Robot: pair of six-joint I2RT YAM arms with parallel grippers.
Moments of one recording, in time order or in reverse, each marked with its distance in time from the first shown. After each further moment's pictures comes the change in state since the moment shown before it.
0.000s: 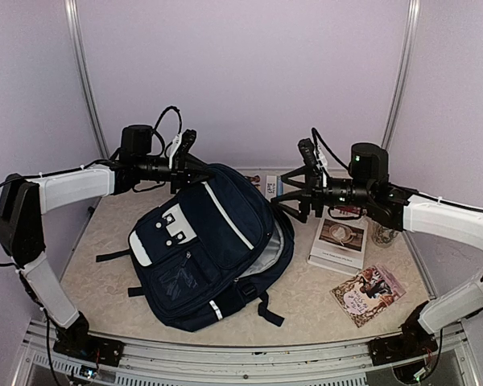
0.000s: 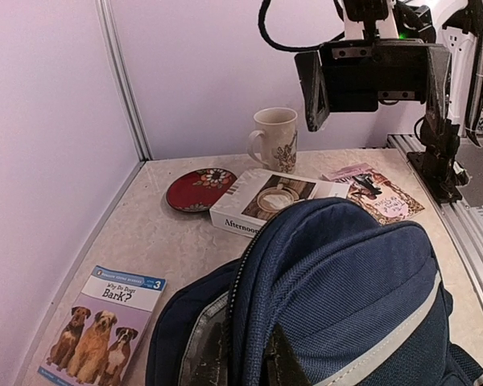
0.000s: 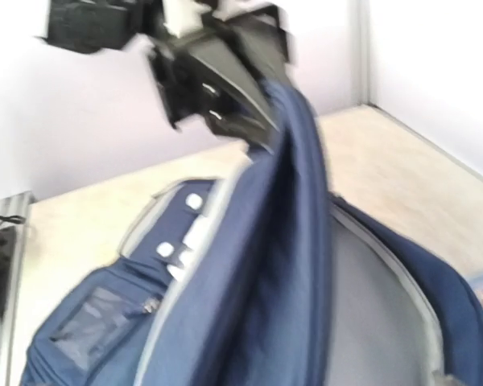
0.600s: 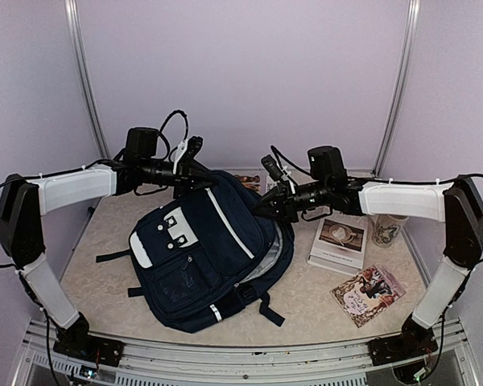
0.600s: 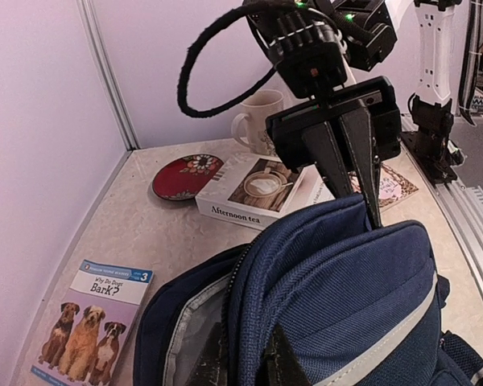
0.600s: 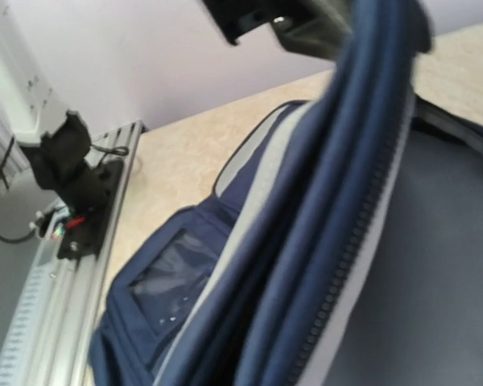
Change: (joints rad) left arm -0.029 -0.003 0.008 -0.098 -0.034 0.096; right arm 0.021 0.365 0.227 -0.090 -0.303 -0.018
